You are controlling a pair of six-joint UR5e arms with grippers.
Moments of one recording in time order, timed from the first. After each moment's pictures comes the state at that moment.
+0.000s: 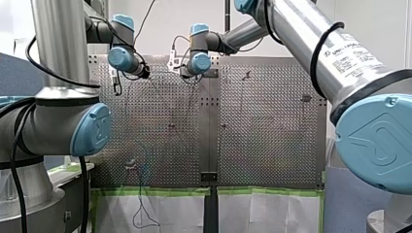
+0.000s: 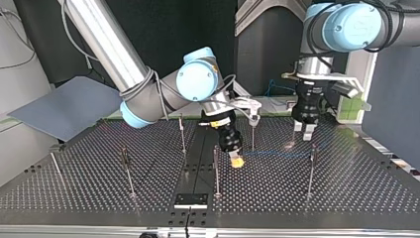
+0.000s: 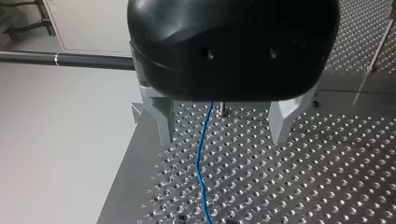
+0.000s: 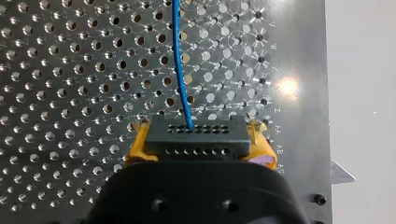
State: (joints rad) left arm 0.03 -1.40 -1.97 -2.86 -1.49 -1.68; right arm 2.45 -0.90 0.88 -0.04 1.69 1.68
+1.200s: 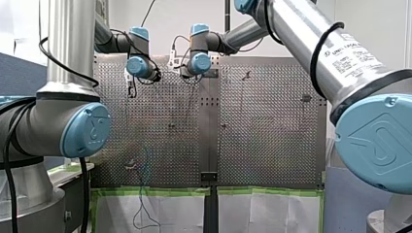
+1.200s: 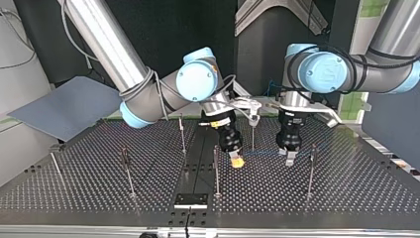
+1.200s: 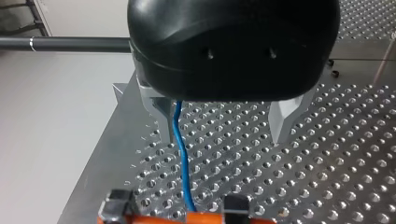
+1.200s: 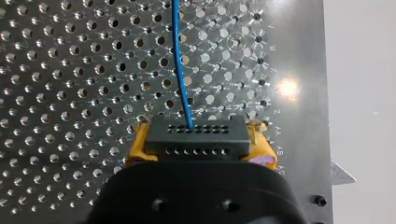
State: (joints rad) left arm -0.06 -1.62 -1.78 -2.79 -1.57 -1.66; right arm 2.45 -0.89 0.88 -0.04 1.69 1.68
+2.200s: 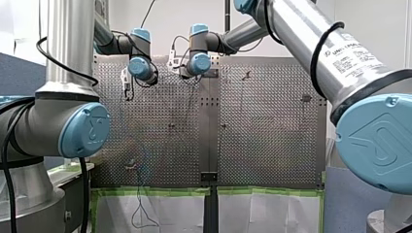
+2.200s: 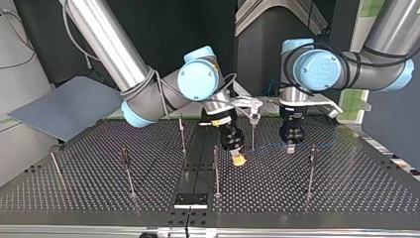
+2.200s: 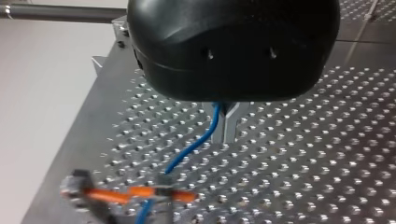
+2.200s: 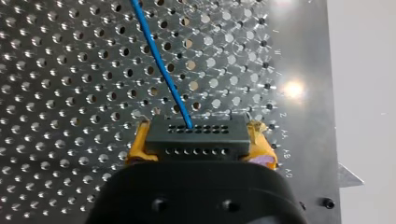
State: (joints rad) left arm -0.08 -1.62 -1.81 -2.83 -1.69 -1.64; right arm 2.46 -0.89 0.88 -0.04 1.68 1.71
